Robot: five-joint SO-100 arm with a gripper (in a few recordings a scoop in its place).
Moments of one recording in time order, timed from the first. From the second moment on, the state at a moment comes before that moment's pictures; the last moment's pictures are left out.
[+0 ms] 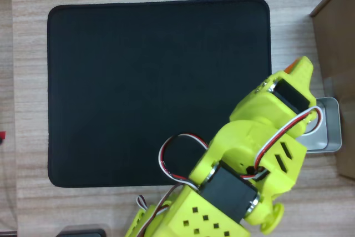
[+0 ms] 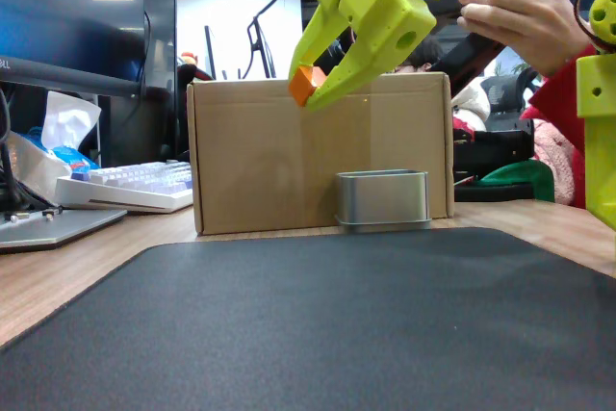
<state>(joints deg) 37.2 139.7 139.0 33.6 10.6</state>
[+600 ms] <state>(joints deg) 54.4 126.0 138.4 31.3 -8.4</state>
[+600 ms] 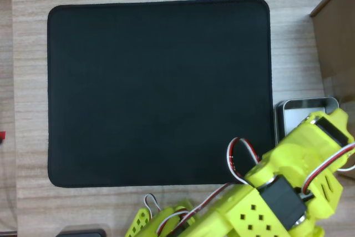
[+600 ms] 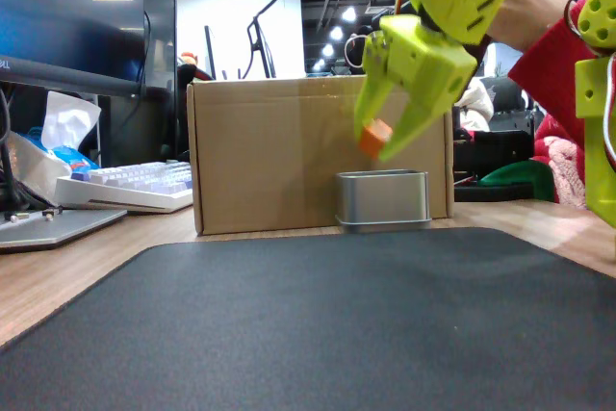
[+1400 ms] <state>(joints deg) 33.2 147.6 142.1 29.8 3.4</state>
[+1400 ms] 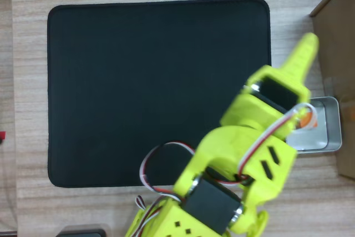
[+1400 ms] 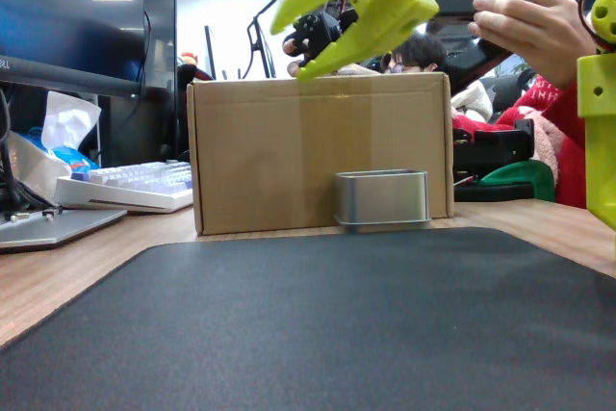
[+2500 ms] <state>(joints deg) 0.3 191.3 176.1 37.6 -0.8</state>
